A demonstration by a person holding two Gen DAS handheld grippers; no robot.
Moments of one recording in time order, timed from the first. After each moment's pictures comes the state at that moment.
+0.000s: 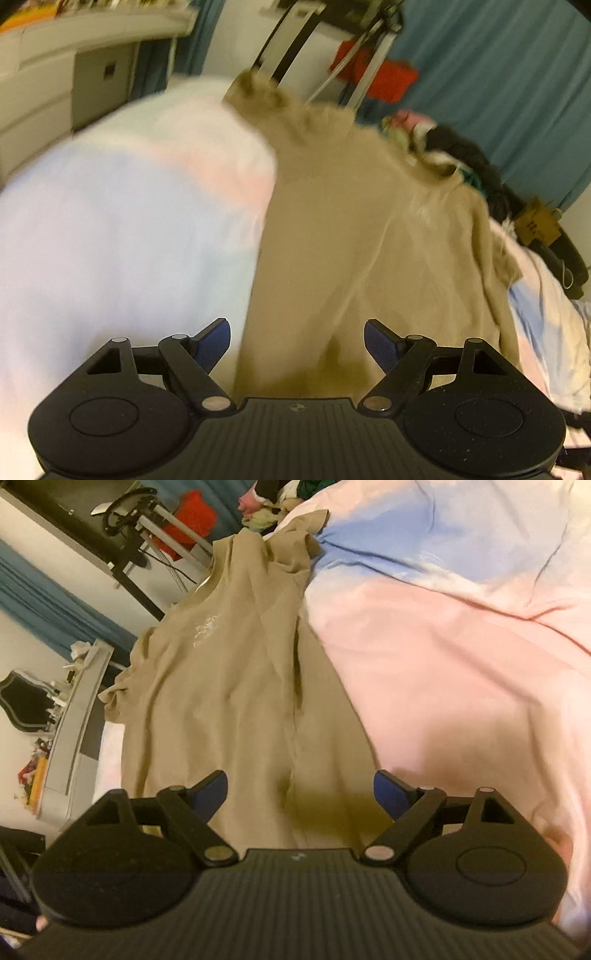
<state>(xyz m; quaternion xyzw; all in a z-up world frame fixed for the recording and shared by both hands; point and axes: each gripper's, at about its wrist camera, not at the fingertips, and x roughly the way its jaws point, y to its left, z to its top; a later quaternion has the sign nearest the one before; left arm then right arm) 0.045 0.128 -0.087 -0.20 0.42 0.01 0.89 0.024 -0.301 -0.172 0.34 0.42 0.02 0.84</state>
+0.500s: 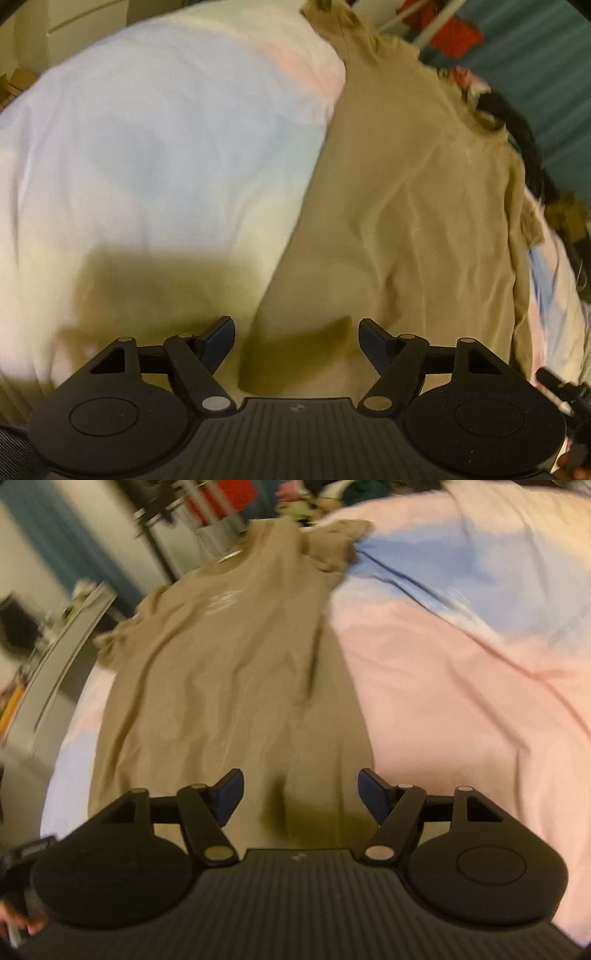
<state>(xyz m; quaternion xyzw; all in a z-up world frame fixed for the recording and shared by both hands) 0.003 0.138 -0.109 -0.26 0.53 0.04 0.81 0.019 -0.285 -0.147 0.18 0.45 0.06 0.87</state>
